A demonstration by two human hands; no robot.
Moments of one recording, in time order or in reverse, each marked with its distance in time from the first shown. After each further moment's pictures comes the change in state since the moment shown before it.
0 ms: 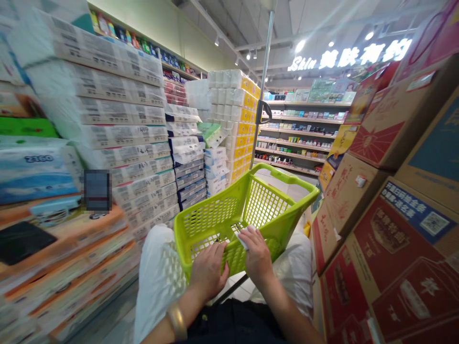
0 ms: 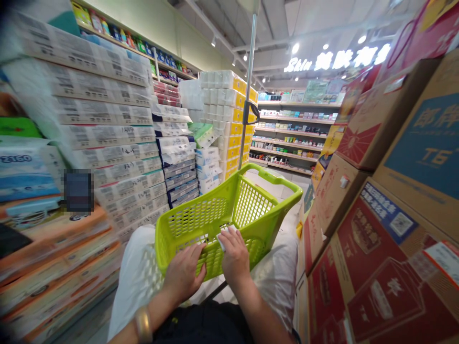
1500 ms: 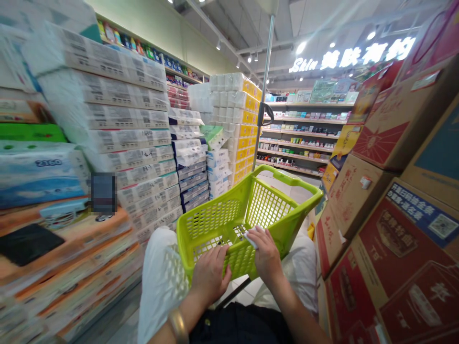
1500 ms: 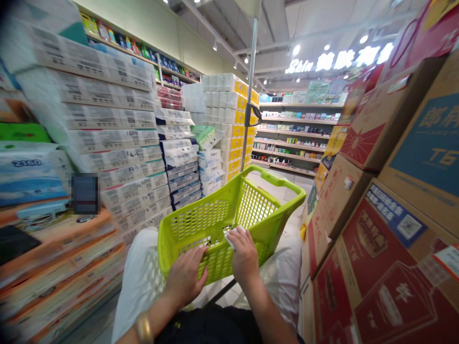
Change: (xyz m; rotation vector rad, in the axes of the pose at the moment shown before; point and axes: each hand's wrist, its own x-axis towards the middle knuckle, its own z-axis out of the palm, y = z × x) left_hand -0.002 -0.002 -0.004 0.020 0.049 0.030; right_hand 0.001 0.012 -0.008 0.033 -0.003 0.048
